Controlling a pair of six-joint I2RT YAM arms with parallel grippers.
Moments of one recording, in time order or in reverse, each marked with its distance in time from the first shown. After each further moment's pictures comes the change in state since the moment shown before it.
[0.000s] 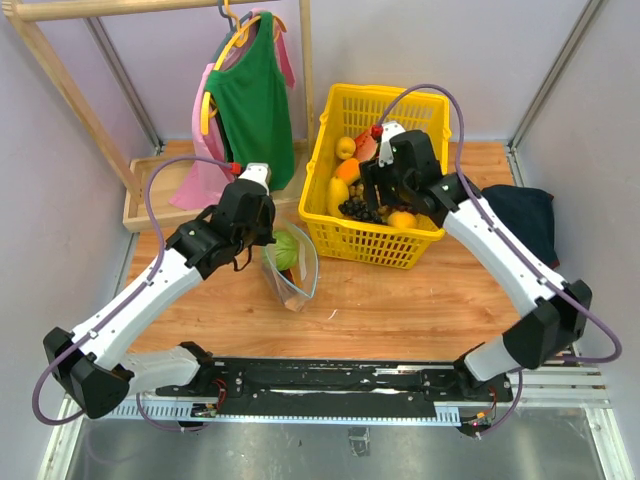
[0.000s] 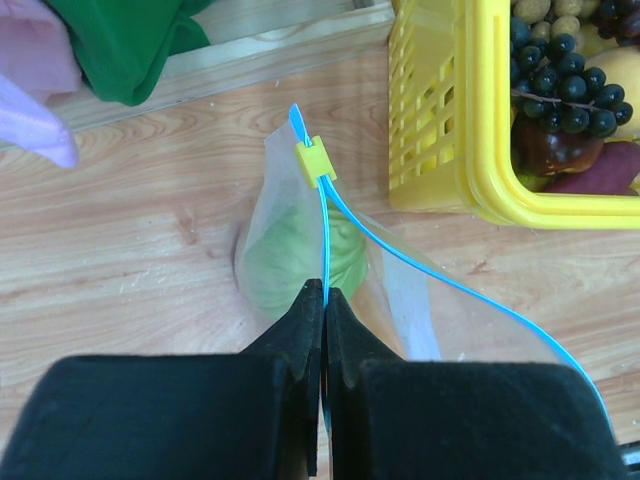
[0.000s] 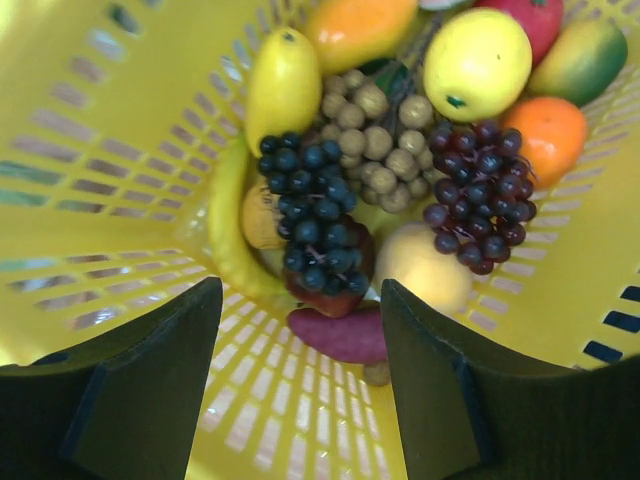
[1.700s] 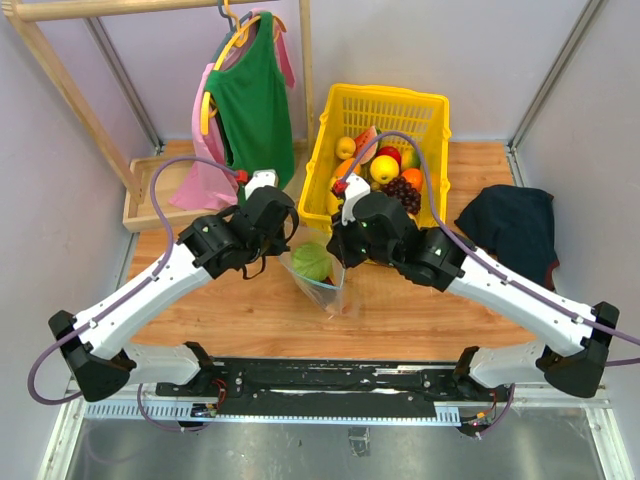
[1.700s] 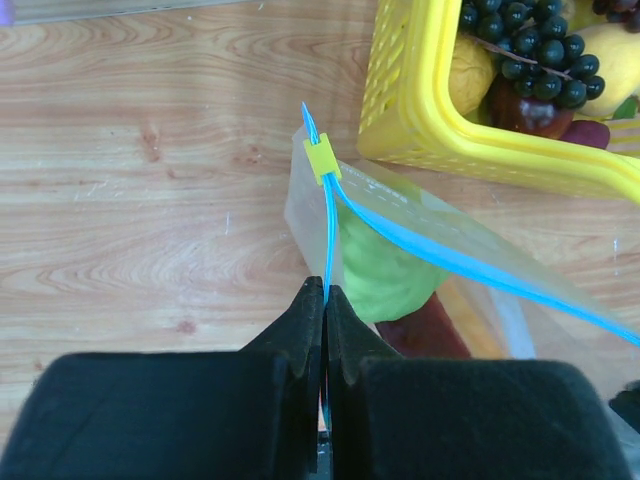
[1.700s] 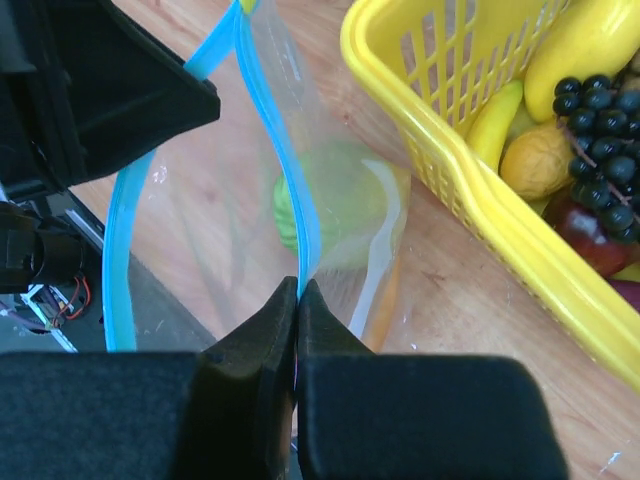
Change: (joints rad) left arm -0.187 0.075 0.161 -0.252 -0.139 -0.312; right arm 0.457 -0.193 -0.183 0.035 0.075 0.280
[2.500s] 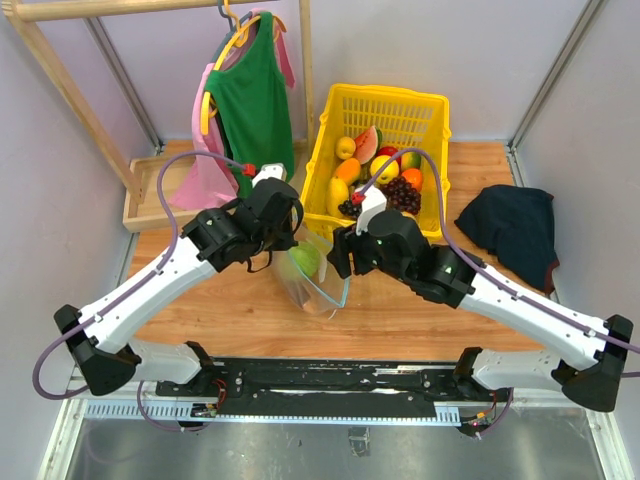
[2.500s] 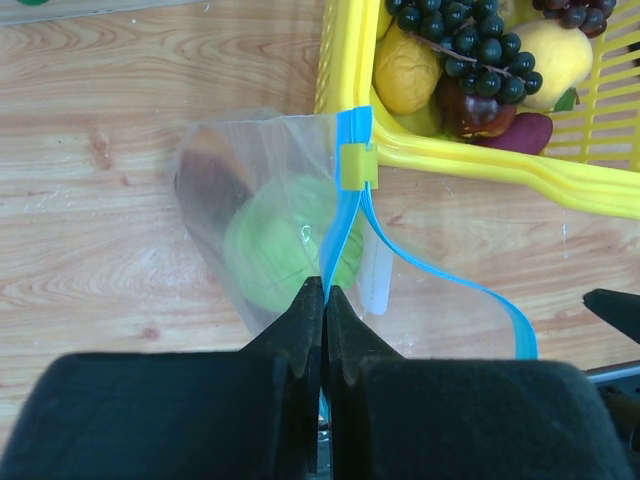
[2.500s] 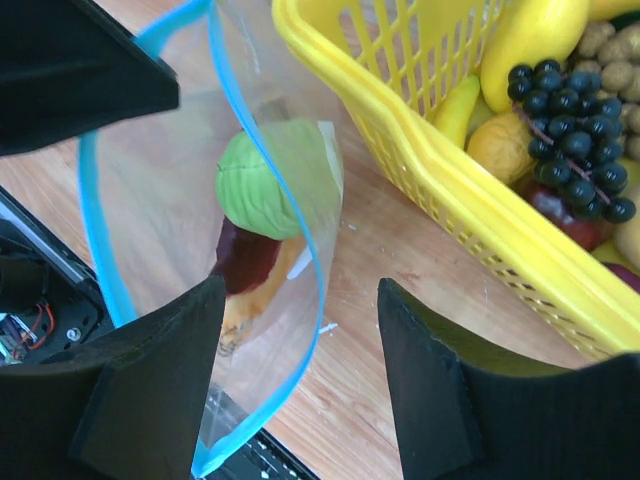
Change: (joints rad) left arm 0.000 0.049 0.067 0.008 0.072 -0.001; right arm 0.000 -0.117 -0.175 0.134 0.089 0.000
